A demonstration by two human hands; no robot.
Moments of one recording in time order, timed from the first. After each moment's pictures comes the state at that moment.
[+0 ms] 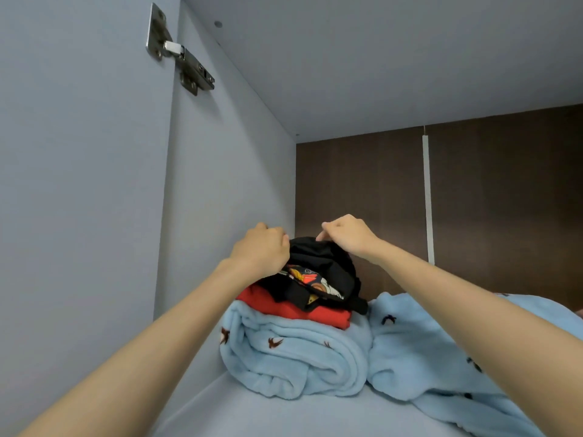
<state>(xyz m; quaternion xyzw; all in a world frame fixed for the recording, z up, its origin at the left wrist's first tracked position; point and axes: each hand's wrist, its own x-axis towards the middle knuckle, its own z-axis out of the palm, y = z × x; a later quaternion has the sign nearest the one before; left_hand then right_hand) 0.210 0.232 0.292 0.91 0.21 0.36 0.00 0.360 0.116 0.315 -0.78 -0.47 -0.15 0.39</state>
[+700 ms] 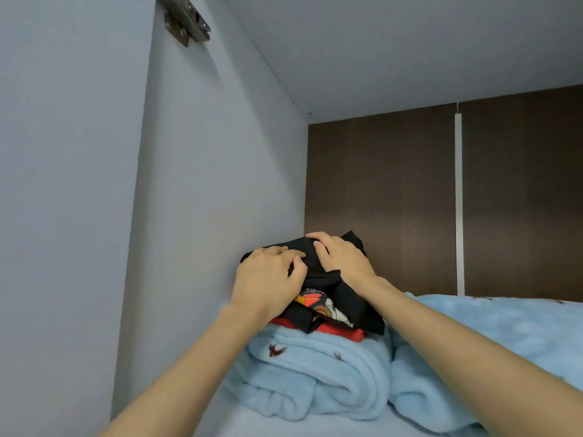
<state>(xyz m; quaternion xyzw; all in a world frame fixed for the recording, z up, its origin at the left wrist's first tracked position) 0.247 0.253 0.223 0.85 0.21 0.49 -0.04 0.407 0.185 0.254 -0.76 -0.51 -0.28 0.29</state>
